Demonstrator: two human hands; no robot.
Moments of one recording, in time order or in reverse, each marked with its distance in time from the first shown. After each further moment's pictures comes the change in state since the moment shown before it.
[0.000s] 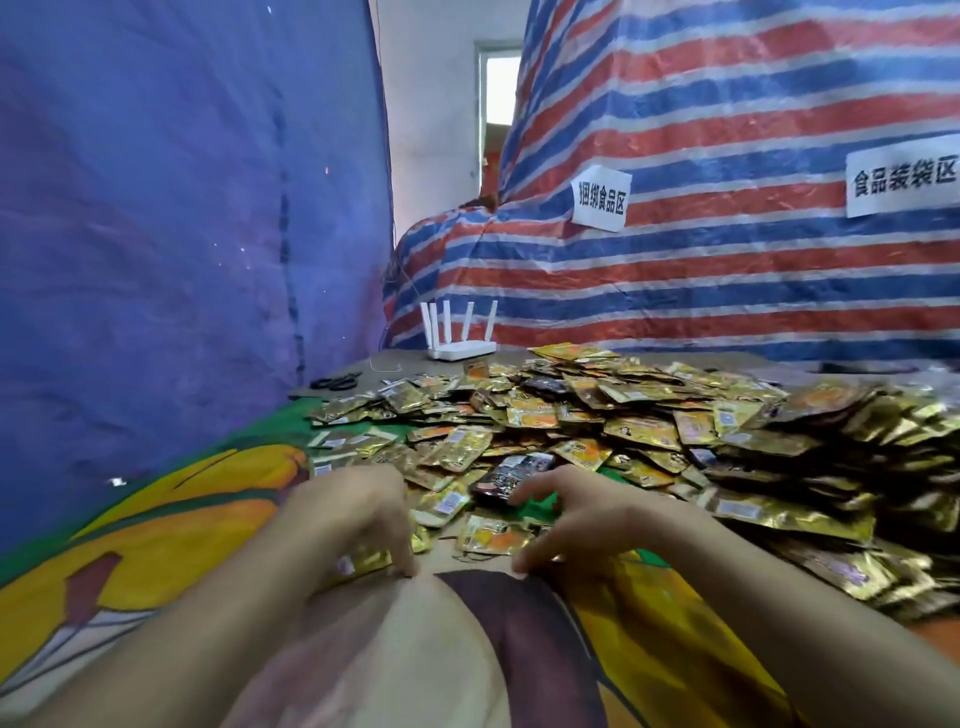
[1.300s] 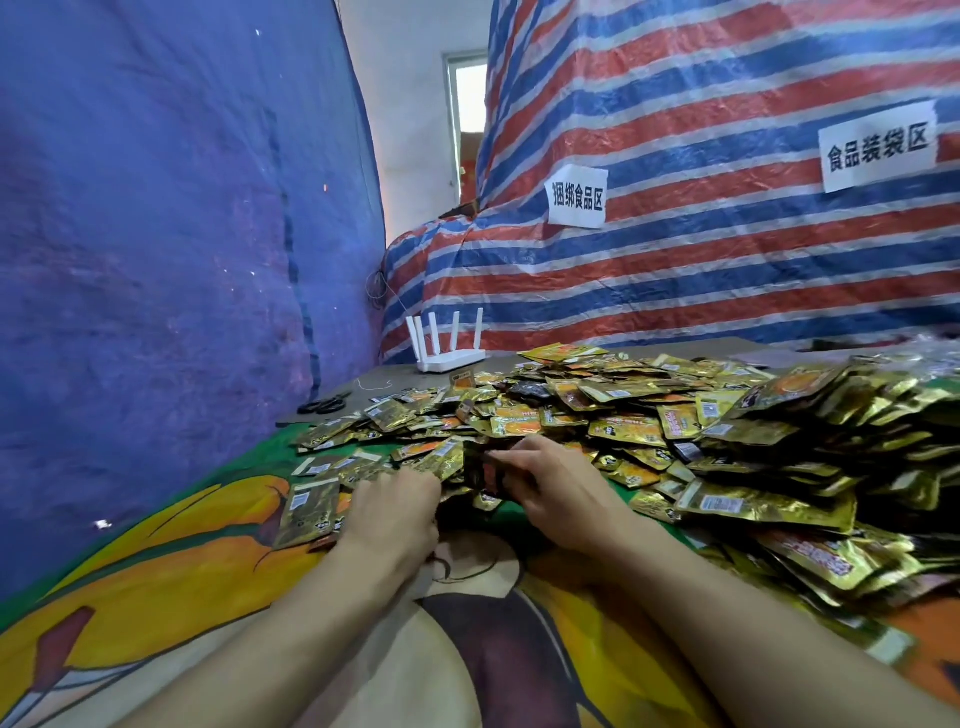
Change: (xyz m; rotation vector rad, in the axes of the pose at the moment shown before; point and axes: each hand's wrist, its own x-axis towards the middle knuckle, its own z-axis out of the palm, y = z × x) left_hand 0.022 0.038 0.032 0.289 0.544 0.120; right_hand 0.025 0.018 0.013 -0.096 0.510 -0.262
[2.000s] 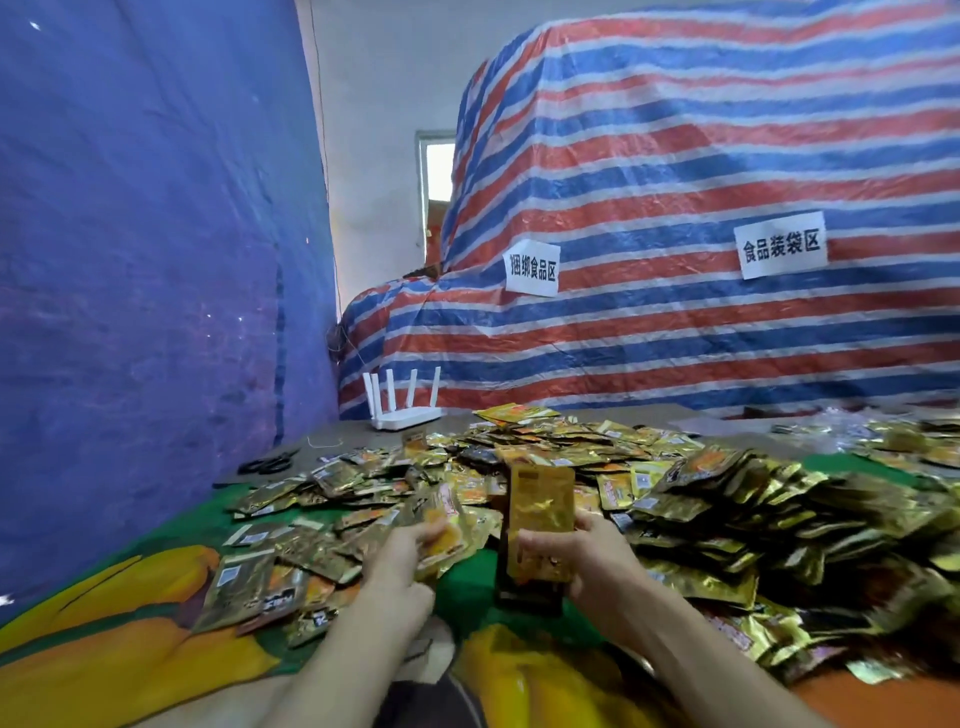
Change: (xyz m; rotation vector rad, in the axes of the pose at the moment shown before) left_hand 0.037 0.060 -0.009 -2.289 -0.361 -0.761; right_hand -0.039 0.024 -0.052 1.310 0.171 0.690
